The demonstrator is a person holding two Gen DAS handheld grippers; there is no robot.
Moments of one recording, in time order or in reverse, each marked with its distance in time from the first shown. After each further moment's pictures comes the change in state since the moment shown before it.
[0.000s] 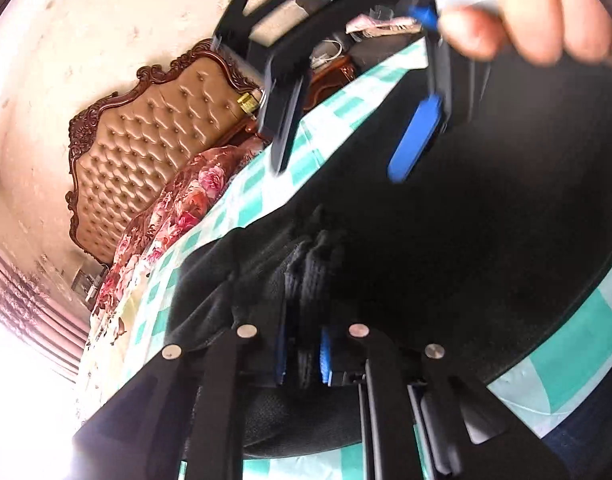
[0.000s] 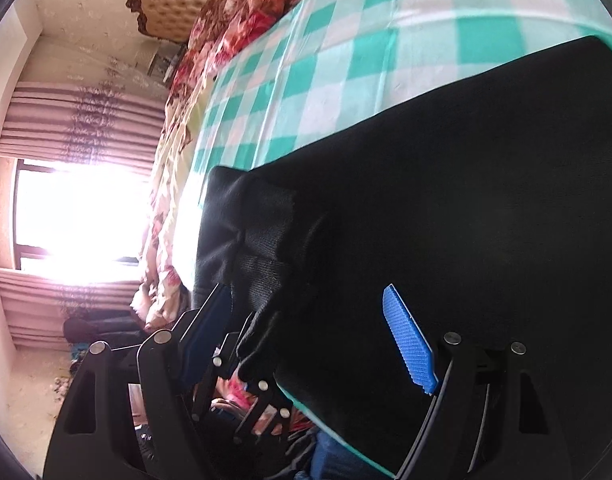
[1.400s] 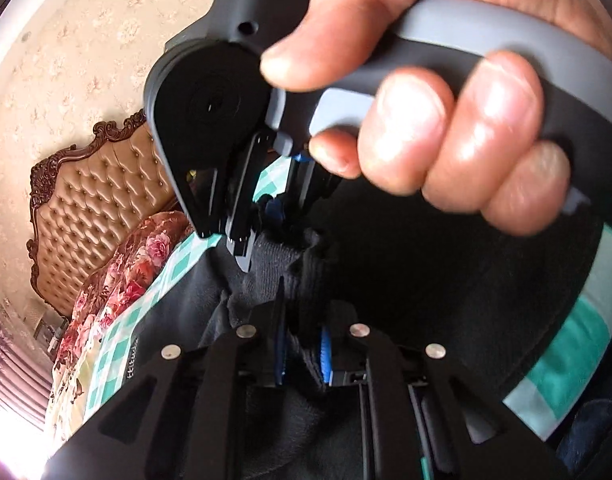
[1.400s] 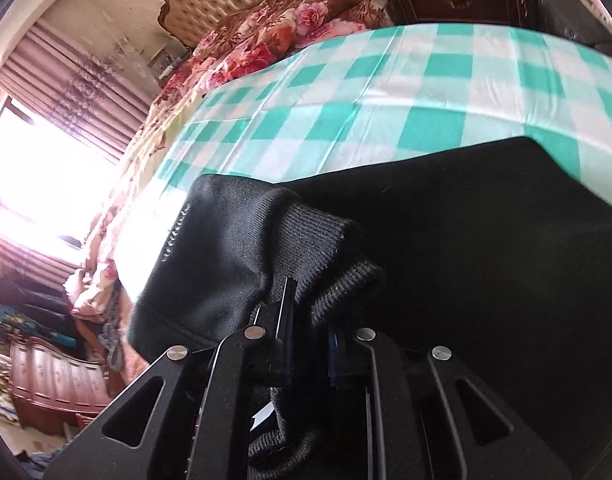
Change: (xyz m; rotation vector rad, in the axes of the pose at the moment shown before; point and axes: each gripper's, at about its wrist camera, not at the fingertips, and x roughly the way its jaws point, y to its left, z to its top) left arm -0.033 -0.104 0.068 0.044 -0.205 -0.164; right arm -0.061 -0.028 -0.017 -0.251 -0.221 -0.270
